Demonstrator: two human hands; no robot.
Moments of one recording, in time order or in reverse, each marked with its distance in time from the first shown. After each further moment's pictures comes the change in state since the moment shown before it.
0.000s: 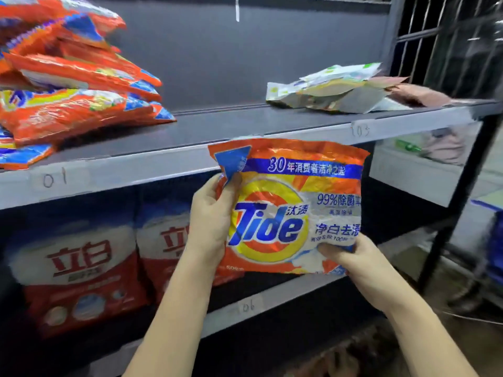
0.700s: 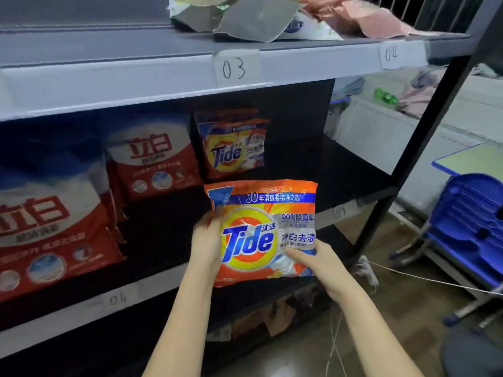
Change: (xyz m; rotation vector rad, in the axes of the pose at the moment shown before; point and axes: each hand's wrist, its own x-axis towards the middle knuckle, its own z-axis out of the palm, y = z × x) left_hand 0.002 -0.234 0.175 0.116 0.219 -0.541; right_hand 0.032 0.143 -0.223 -0.033 0.050 0.460
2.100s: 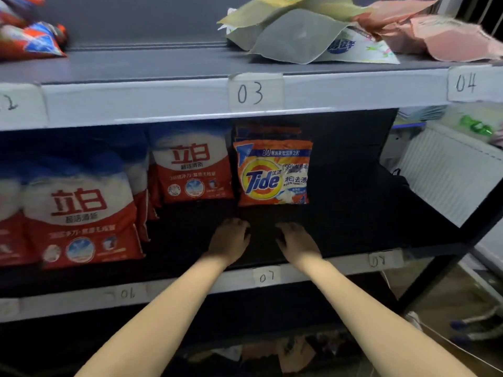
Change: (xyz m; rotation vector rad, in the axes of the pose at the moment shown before) left_hand 0.100 -0.031 0.007 1.486 -0.106 0.308; right_hand 0.158 -0.012 0.028 -1.165 -0.184 -0.342
